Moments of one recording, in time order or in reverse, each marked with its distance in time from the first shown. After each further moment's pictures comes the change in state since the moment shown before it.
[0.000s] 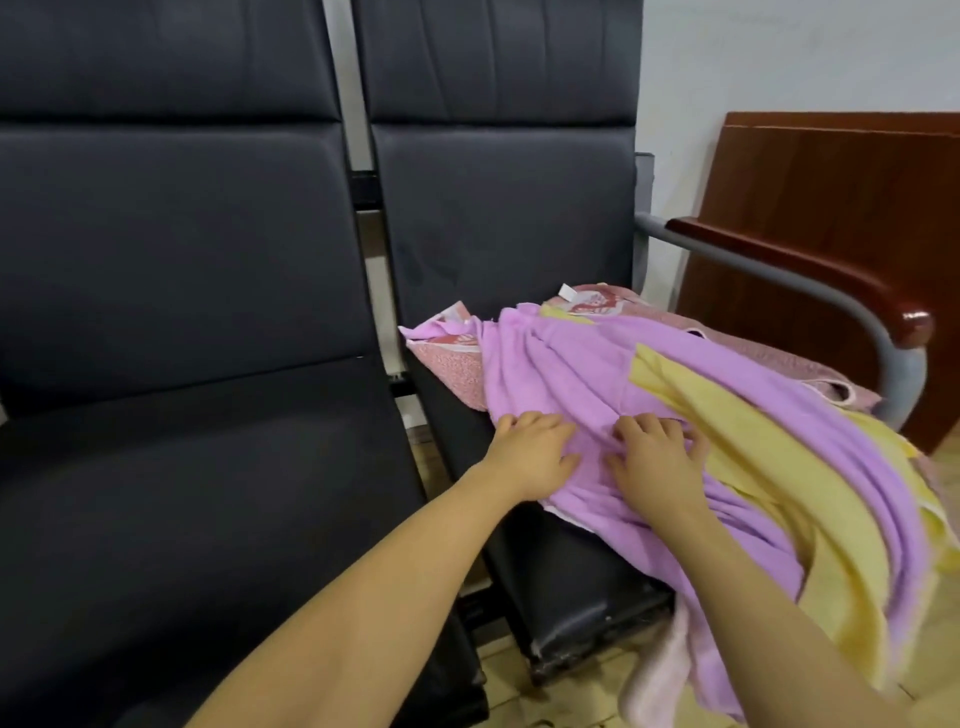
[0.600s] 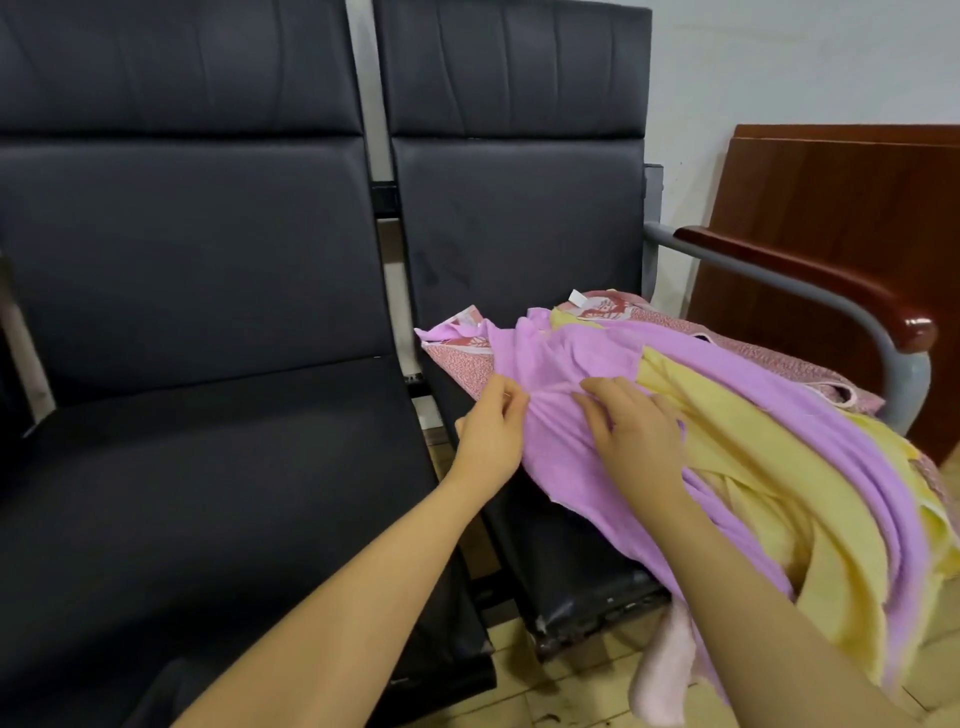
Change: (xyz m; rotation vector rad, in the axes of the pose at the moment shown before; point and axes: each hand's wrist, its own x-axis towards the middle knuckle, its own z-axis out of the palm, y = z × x) left_hand -0.048 -0.010 -0.018 -0.893 0.570 -0.252; right_hand -0.004 -0.036 -0.032 0.435 0.577 -0.344
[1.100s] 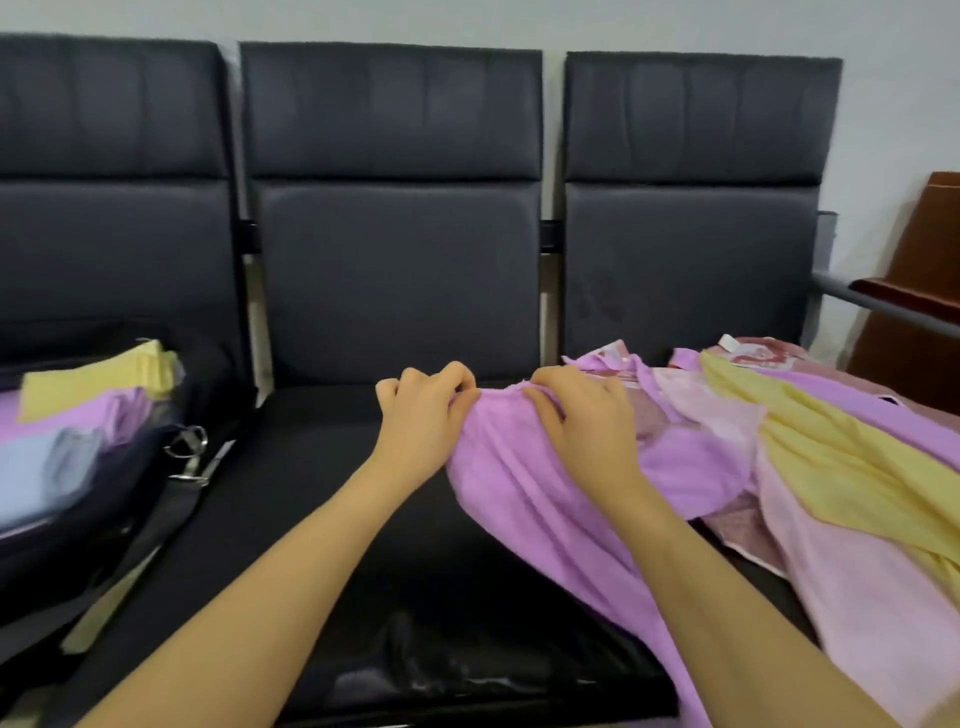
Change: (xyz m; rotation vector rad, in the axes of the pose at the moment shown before) left_hand -0.049 -0.001 -0.239 0.745 0.311 0.169; right_hand 0.039 -0.200 0.062 0.327 0.010 -0.228
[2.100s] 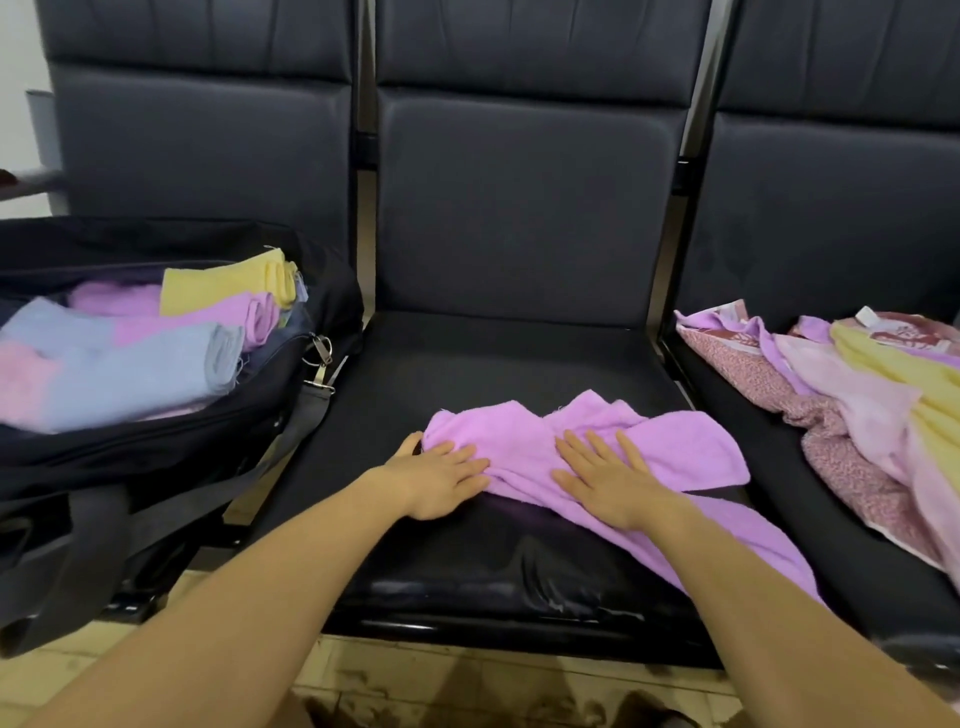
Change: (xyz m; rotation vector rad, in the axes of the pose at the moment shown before) left_hand -0.095 -0.142 -0.011 0.424 -1.040 -0.068; right_hand -0.085 -0.042 0.079 -0.242 -1.360 0.150
